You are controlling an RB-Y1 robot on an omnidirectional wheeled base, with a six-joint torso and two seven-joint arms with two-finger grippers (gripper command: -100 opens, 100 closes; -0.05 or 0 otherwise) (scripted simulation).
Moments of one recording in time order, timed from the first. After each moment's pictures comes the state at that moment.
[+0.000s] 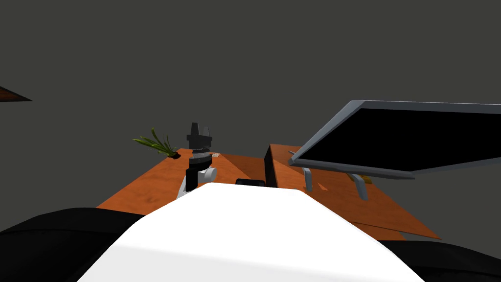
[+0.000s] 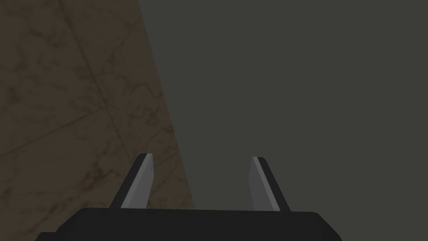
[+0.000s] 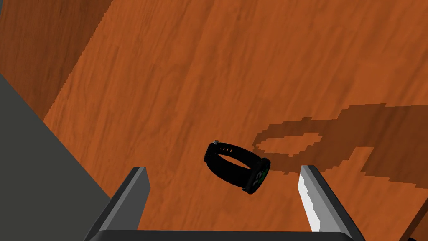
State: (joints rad) left arm 0.47 0.03 0.04 -2.36 0.03 -0.44 0.02; right arm 0.61 -0.25 -0.26 -1.22 -1.67 0.20 -1.14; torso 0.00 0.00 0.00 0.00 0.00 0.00
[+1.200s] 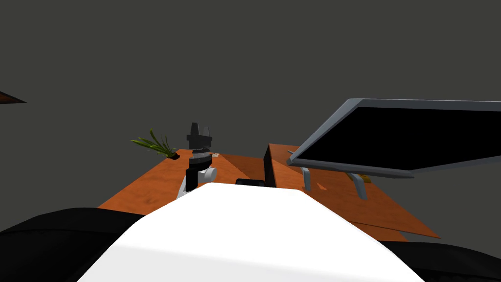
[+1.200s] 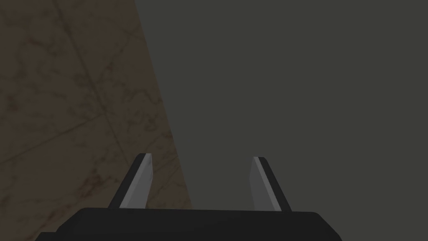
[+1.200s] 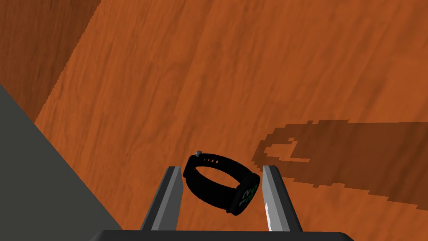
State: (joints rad) left arm 0.47 0.03 0.04 -2.36 0.03 -0.44 0.02; right arm 0.56 -0.21 -0.25 -1.17 -1.64 0.18 -1.11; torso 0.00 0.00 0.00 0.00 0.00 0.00
